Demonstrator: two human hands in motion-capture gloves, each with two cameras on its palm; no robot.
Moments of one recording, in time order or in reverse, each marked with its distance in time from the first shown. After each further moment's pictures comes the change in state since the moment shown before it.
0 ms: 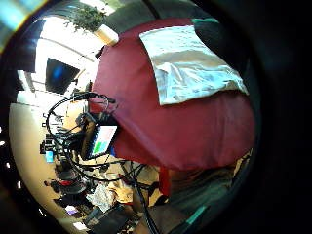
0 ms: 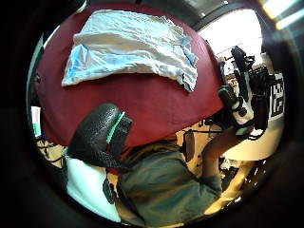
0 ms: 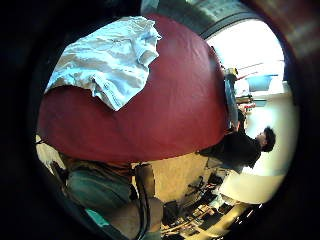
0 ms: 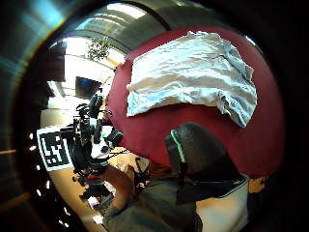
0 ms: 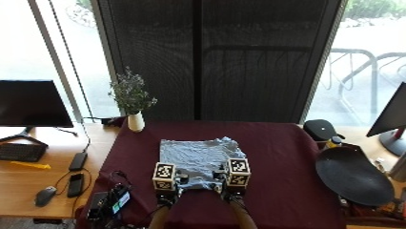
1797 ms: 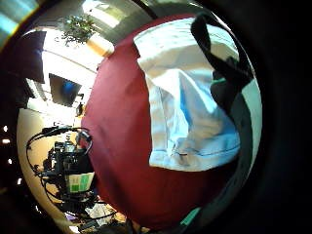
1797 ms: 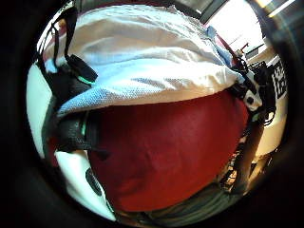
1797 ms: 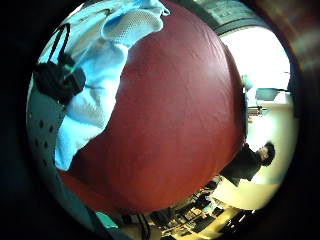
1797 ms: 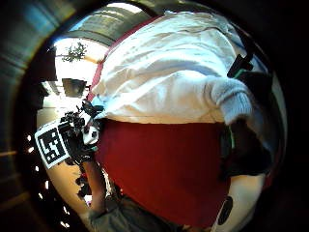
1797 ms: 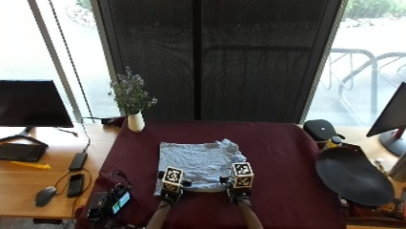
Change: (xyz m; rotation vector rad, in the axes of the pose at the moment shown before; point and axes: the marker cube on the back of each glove) left arm 0.001 -0.072 0.120 0.114 -0.147 0.097; right arm 0.051 -0.045 0.088 -0.063 0.035 -0.081
